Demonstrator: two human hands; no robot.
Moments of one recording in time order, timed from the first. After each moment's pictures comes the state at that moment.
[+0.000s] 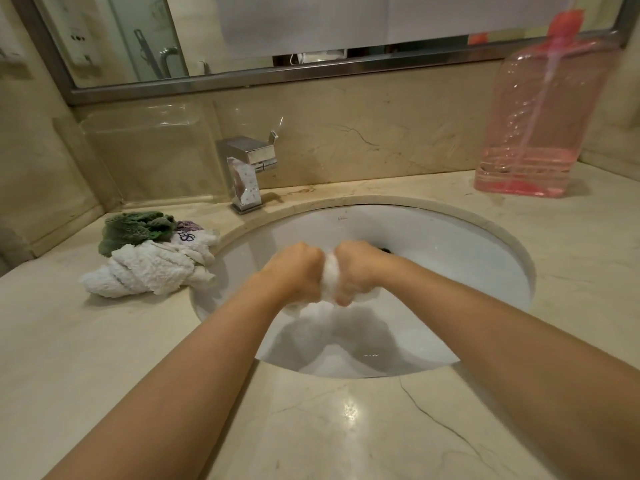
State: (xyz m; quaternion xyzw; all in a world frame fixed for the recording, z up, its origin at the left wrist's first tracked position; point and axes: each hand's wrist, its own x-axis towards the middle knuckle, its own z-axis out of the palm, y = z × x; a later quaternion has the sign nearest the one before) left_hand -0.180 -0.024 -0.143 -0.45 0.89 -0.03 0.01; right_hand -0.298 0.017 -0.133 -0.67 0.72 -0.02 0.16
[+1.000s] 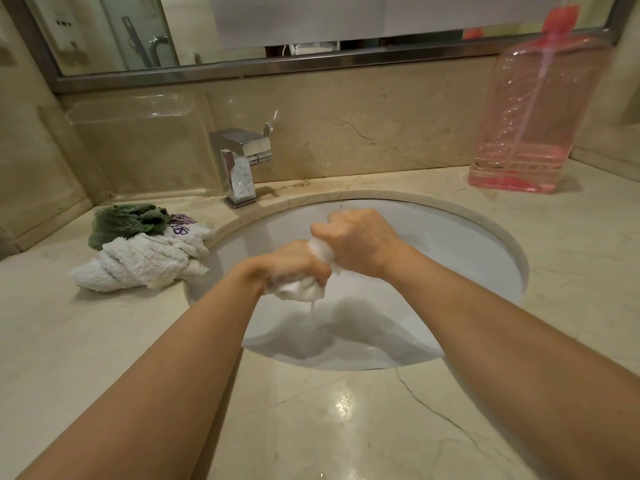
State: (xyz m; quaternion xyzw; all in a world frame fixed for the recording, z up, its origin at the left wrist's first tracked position) left_hand -0.167 -0.030 -0.142 -0.43 0.78 0.46 -0.08; right_hand -0.314 0.008 -0.143 -0.81 0.51 -0.17 -0.24
